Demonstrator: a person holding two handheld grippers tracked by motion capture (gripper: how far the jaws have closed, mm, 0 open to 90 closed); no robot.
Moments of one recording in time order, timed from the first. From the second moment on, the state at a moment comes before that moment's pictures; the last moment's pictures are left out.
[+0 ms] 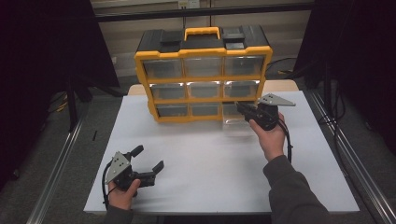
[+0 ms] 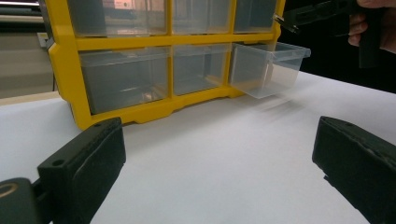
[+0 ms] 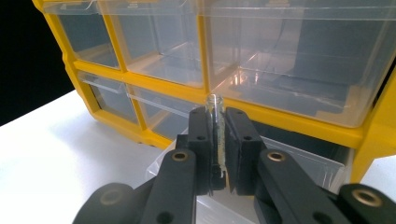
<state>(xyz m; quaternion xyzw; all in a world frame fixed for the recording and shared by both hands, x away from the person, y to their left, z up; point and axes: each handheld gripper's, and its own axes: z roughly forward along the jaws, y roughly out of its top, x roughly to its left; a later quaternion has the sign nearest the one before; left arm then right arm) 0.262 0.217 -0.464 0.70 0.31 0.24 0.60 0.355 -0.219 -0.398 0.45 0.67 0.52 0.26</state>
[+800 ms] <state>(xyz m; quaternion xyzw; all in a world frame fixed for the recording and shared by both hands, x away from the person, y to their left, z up) 0.262 0.217 -0.464 0.69 0.32 0.24 0.60 0.365 -0.219 -0.408 0.46 0.68 0.51 0.26</state>
